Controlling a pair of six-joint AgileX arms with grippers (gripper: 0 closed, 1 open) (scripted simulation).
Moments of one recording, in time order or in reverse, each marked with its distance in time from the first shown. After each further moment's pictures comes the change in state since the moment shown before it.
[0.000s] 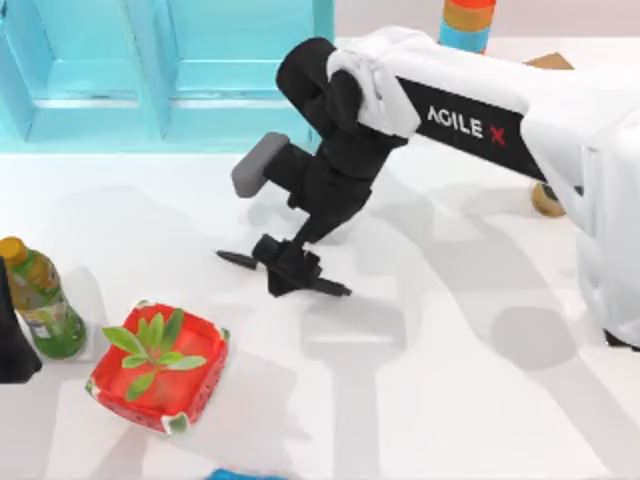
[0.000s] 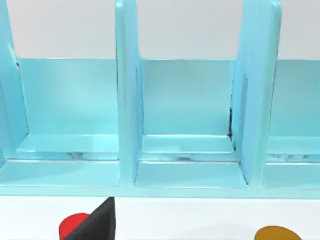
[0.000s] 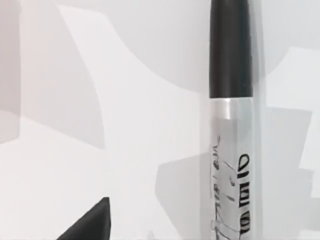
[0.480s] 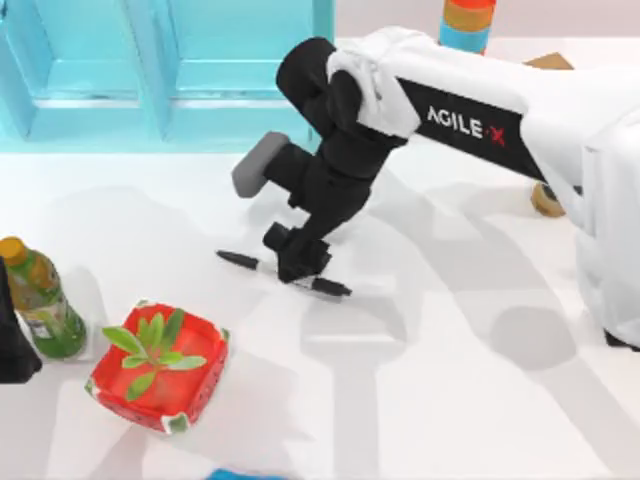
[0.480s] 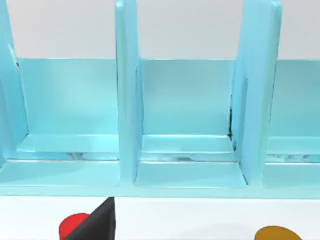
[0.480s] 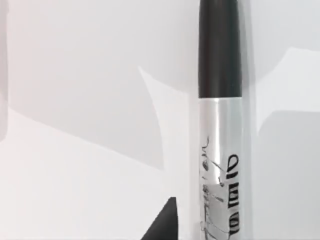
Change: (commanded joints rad) left arm 0.000 0.000 0.000 0.000 0.000 0.000; right arm 0.000 0.000 0.000 0.000 0.000 0.000
